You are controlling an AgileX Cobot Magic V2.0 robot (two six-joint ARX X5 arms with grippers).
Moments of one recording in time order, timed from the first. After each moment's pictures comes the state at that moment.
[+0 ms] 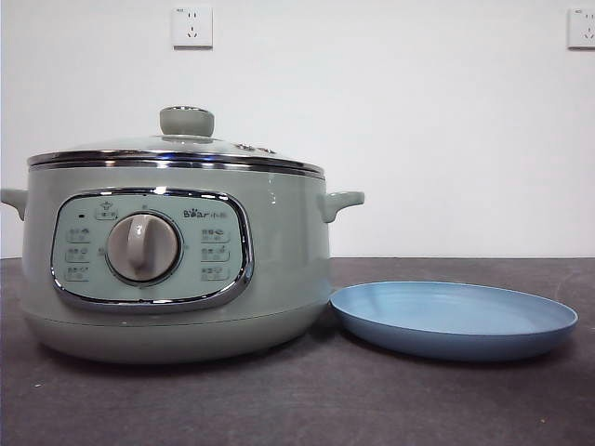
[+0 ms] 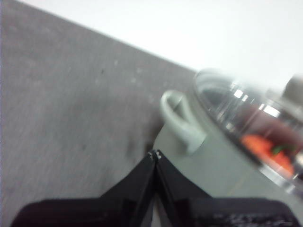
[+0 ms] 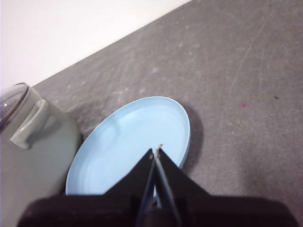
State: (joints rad) left arm 0.06 0.00 0.07 -0.20 0.21 -0.40; right arm 0.09 0.04 0.09 -0.29 -0.18 0.45
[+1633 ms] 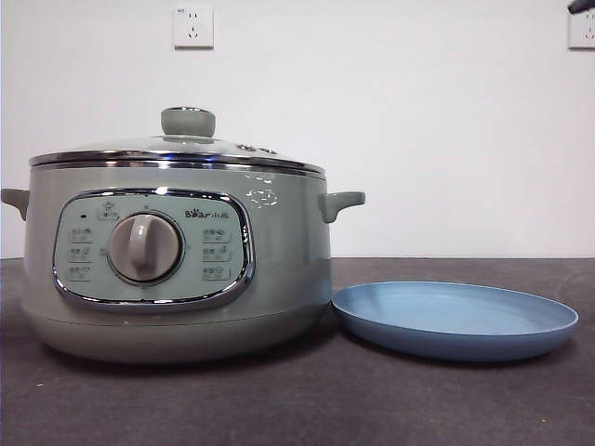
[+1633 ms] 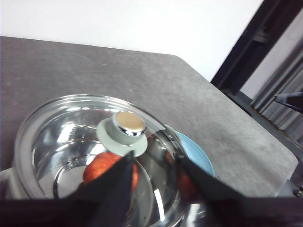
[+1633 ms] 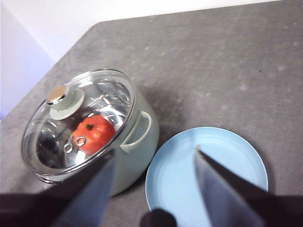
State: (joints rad) left arm 0.04 0.67 0.72 -0.35 0.79 -0.20; right arm 0.09 0.80 0.91 -0.59 -0.52 0.09
